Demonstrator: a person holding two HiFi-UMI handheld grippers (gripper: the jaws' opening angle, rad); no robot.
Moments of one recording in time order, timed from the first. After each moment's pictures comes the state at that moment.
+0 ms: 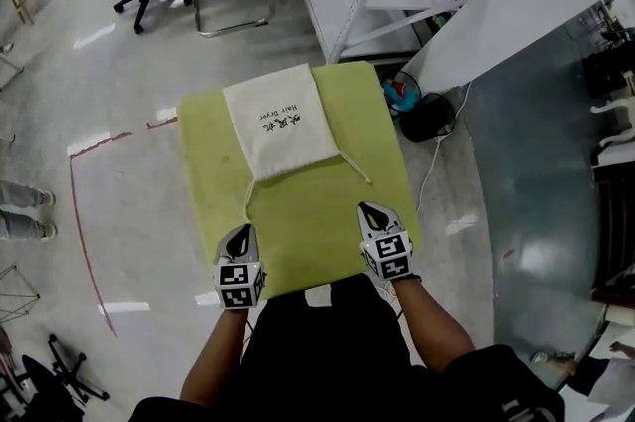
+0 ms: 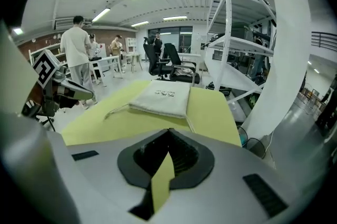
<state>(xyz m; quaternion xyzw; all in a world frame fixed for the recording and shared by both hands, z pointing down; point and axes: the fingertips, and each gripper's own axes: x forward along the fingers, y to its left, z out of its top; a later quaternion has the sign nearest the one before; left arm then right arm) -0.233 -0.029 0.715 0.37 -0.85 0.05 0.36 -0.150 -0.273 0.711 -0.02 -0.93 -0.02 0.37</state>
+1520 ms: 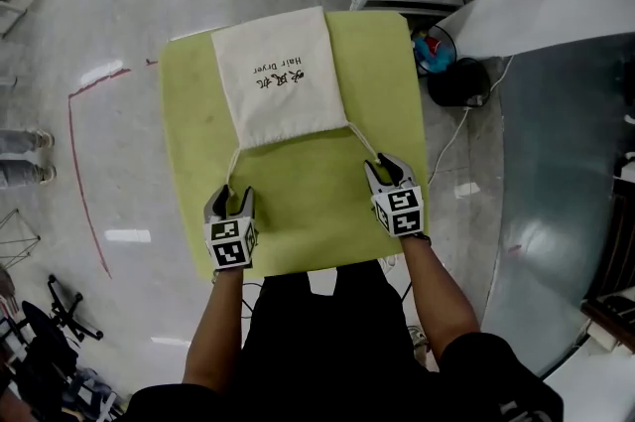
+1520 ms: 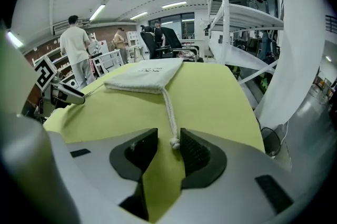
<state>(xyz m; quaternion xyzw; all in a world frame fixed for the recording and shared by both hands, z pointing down) -0.249 -0.037 0.821 0.26 -0.84 0.06 0.47 -0.187 -0.344 0.818 -0.07 -0.90 0.01 0.42</state>
